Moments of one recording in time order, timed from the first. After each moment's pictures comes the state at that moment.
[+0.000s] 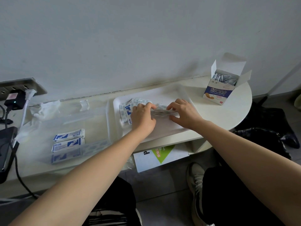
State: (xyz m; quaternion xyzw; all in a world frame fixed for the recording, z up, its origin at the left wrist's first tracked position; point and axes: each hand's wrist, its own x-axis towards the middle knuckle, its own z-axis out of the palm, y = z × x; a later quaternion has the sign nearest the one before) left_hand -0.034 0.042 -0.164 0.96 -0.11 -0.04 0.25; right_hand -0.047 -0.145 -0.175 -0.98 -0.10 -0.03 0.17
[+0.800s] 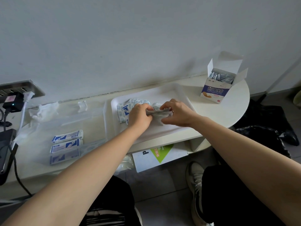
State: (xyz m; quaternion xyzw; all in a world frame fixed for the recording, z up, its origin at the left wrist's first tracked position) left_hand -0.024 0.042 -0.161 0.95 -0.09 -0.05 0.30; right_hand -0.049 -0.134 -0.157 -0.95 -0.05 0.06 0.29
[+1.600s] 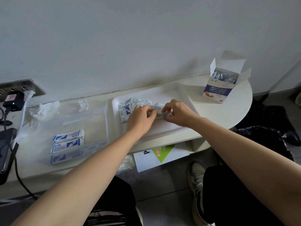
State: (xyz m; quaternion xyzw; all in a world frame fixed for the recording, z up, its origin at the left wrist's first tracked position) left_hand -0.031 0.048 -0.164 0.95 -0.10 -0.06 0.28; right_hand -0.044 -0.128 -0.162 -0.96 -0.06 0.05 0.27
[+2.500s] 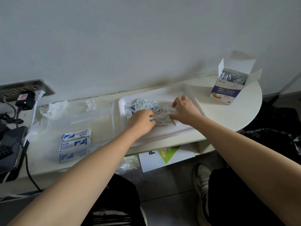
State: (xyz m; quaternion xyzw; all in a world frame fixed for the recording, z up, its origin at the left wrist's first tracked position) left_hand -0.027 0.065 -0.154 0.96 -0.13 -0.13 0.21; right_hand -0.028 -0.123 -0.166 -0.98 0.04 0.06 0.19
